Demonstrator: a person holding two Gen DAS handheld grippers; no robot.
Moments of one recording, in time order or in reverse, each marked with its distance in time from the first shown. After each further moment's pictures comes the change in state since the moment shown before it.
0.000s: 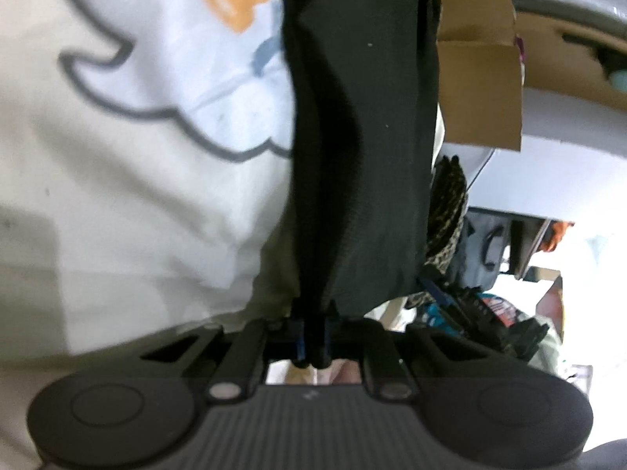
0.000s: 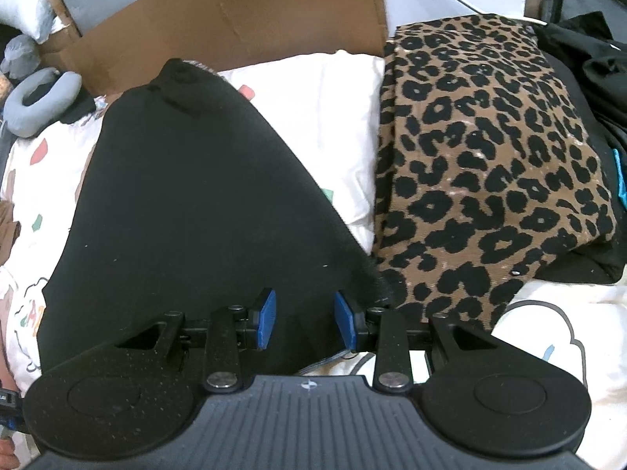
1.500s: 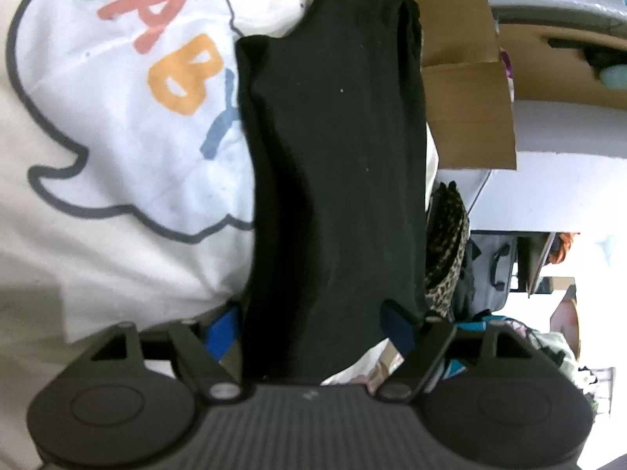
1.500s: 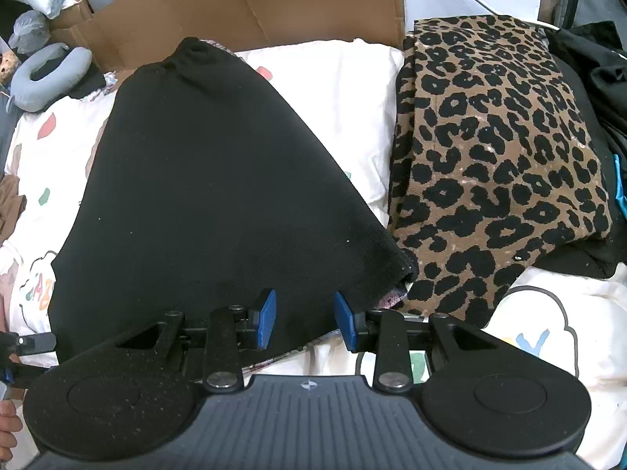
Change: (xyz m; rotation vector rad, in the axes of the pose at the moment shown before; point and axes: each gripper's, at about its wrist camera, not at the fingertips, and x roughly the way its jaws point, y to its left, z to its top) left arm 0.005 -0.022 0.014 0.056 -0.099 0.028; right arm -0.013 0.019 -0.003 -0.044 0.061 -0.002
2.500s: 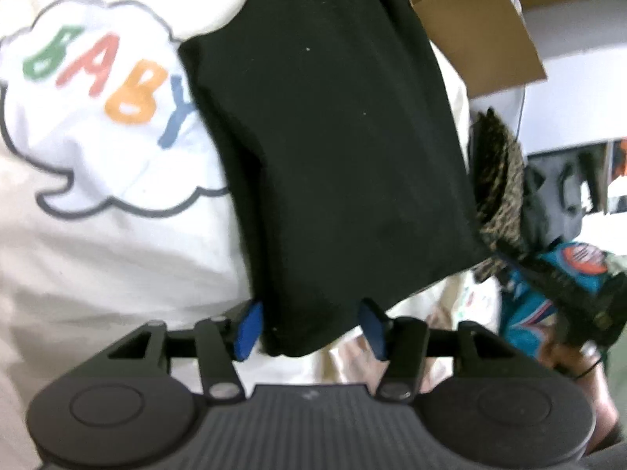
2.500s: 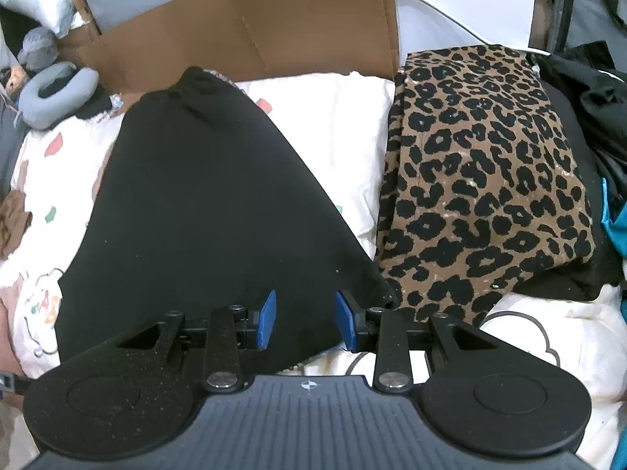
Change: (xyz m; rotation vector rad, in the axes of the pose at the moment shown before) left arm 0.004 -0.045 -0.020 0.219 0.084 0.292; right arm -0.018 -0.007 0.004 -0.013 -0.073 -0.001
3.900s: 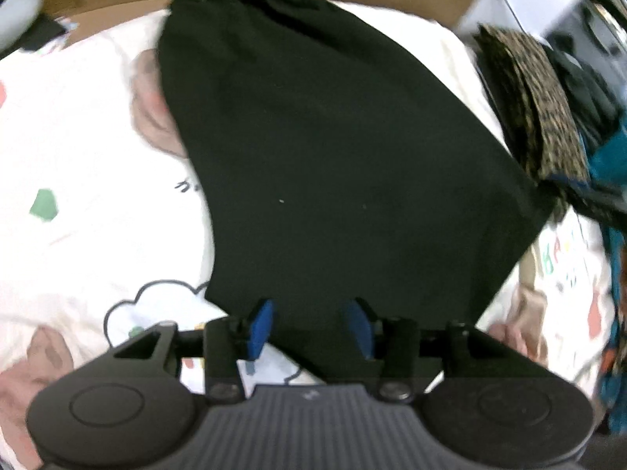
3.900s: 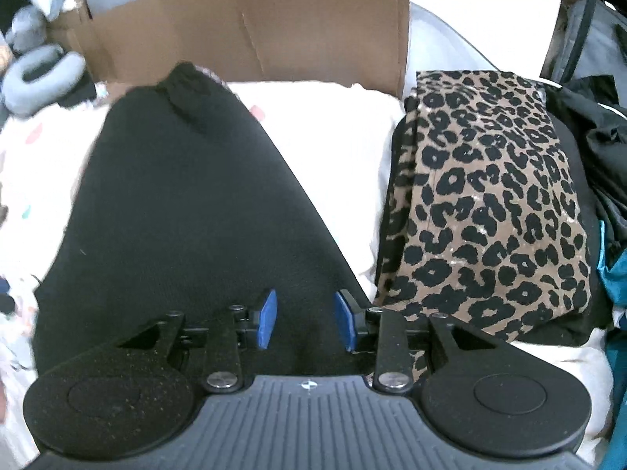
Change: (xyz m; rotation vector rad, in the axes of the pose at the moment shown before) left arm -0.019 -0.120 0.105 0.541 0.102 0.452; right arm 0.008 0.018 0.029 -0.045 -0.005 -0.060
